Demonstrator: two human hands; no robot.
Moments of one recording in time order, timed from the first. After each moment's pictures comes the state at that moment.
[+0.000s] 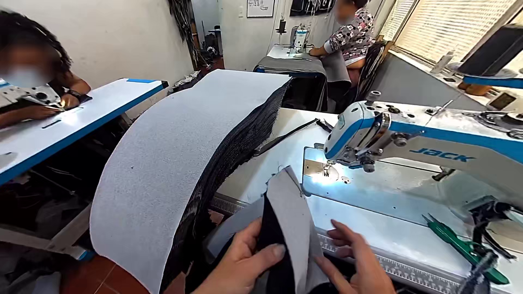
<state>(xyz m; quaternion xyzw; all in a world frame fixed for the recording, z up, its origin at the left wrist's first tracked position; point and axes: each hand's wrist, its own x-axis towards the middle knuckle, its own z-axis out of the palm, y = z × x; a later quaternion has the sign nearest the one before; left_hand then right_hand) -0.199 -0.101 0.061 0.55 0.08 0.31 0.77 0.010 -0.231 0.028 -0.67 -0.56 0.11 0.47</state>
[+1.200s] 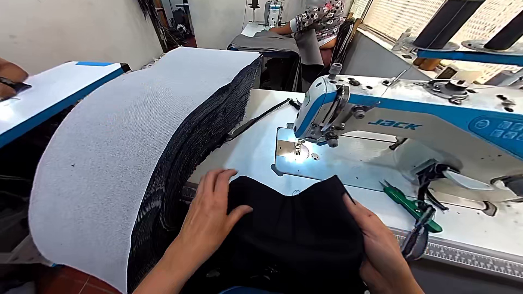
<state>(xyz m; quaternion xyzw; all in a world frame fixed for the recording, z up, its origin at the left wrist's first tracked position) -0.178 -0.059 0.061 0.90 0.29 0.30 0.15 0.041 -0.230 0.057 -0.51 -0.18 0.38 0.75</state>
